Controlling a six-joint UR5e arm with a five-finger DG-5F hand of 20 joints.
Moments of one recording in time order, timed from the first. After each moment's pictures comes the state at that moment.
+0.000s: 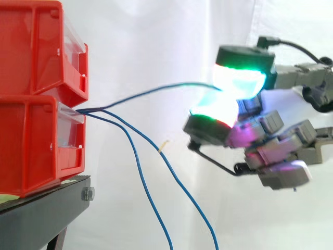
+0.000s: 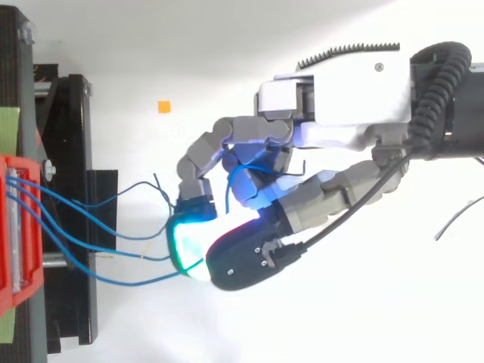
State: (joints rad) arm 0.07 -2.19 -1.22 -2.96 -1.57 -0.04
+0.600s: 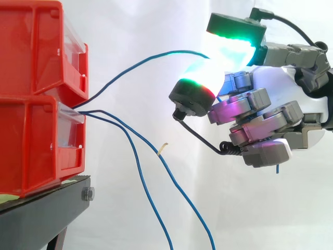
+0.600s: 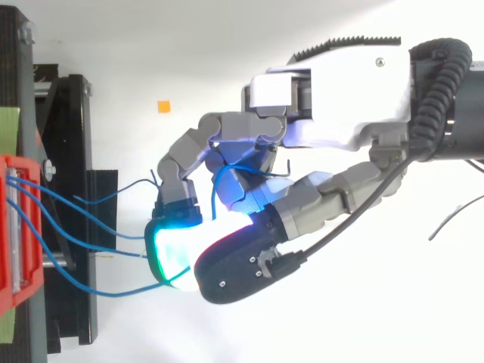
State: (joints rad) arm 0.07 -2.20 -1.22 -2.89 -1.57 -0.05
